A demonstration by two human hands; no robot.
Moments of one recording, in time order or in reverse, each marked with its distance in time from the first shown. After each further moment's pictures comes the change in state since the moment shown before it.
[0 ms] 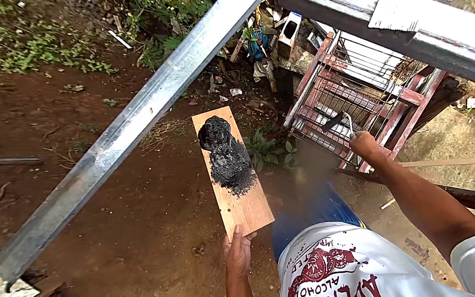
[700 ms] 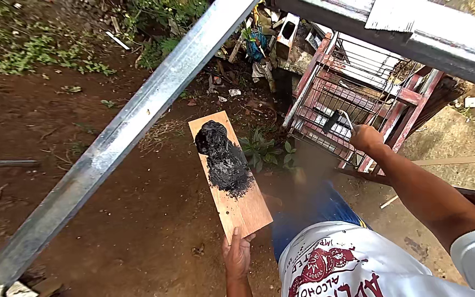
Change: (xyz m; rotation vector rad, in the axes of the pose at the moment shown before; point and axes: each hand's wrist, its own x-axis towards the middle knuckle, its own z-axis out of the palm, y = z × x) left_hand 0.000 -0.003 -0.007 -0.015 0.001 0.010; right_hand 0.005 -0.016 -0.019 -0.295 0.002 -0.017
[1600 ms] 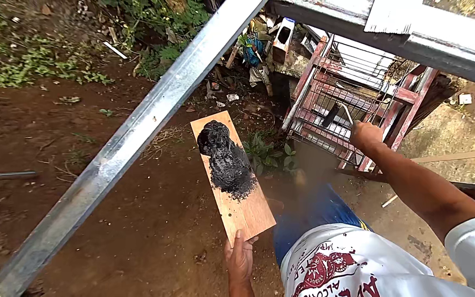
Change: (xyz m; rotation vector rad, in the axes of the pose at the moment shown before) left_hand 0.005 0.004 -0.004 -0.004 -0.040 -0.006; right_hand -0.009 -0.006 -0.004 -0.098 0.102 0.001
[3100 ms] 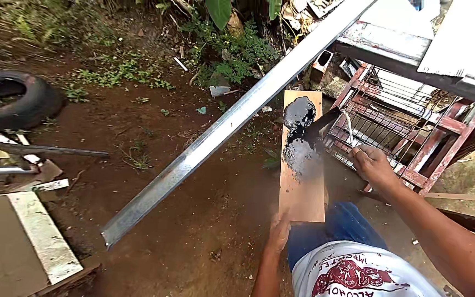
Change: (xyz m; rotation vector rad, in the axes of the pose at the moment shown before) left_hand 0.046 0.006 0.064 0.015 -0.365 -0.109; right_hand -0.111 -0.091 -0.027 1.171 -0.130 -0.399
